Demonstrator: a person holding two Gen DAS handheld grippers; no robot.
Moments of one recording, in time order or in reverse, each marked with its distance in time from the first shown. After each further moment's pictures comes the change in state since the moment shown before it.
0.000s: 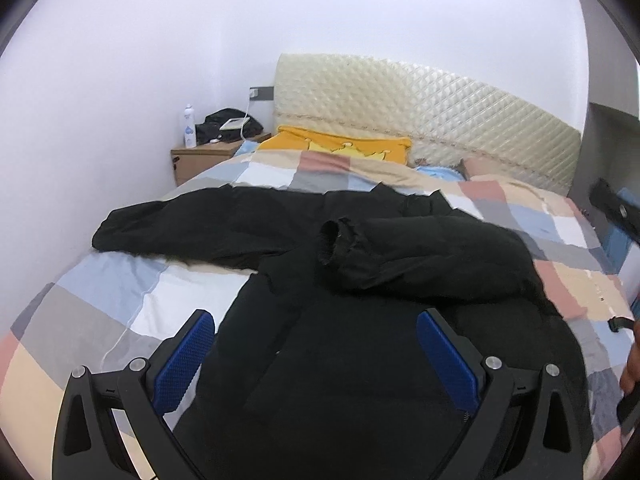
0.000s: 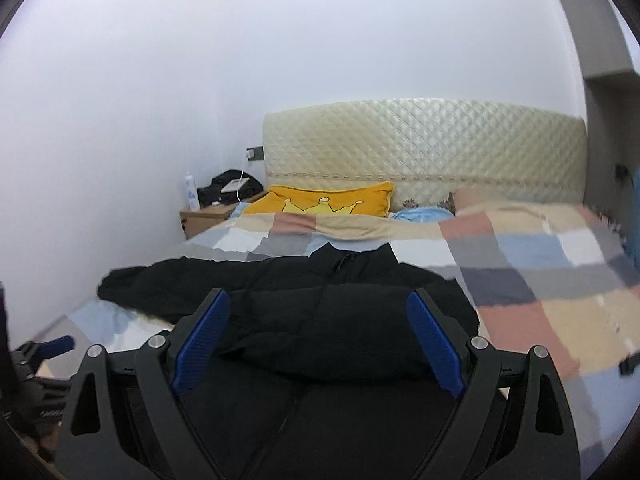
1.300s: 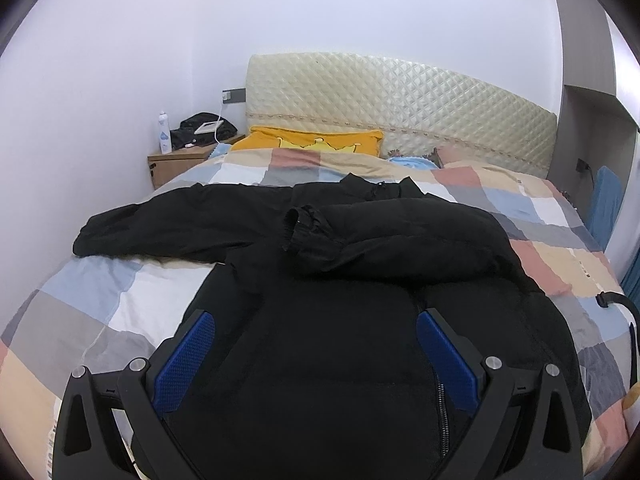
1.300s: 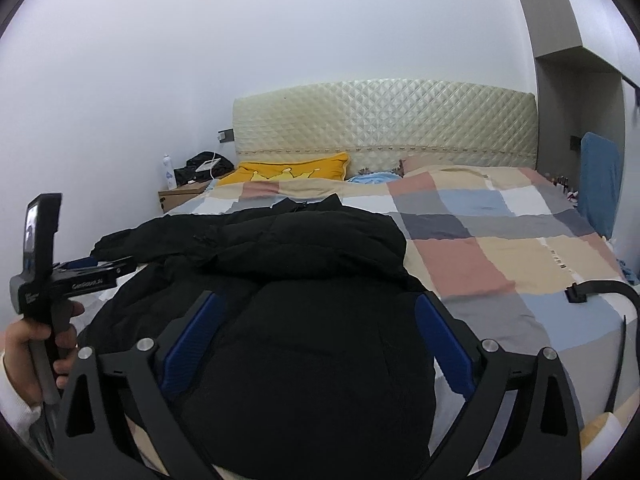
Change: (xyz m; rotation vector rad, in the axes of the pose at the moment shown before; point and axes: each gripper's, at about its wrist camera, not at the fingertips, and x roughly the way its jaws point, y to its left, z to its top) left arm -0.004 -0.034 -0.024 0.061 0.011 -0.056; right arm -0.132 -0.039 -0.091 0.018 0.049 -0.112
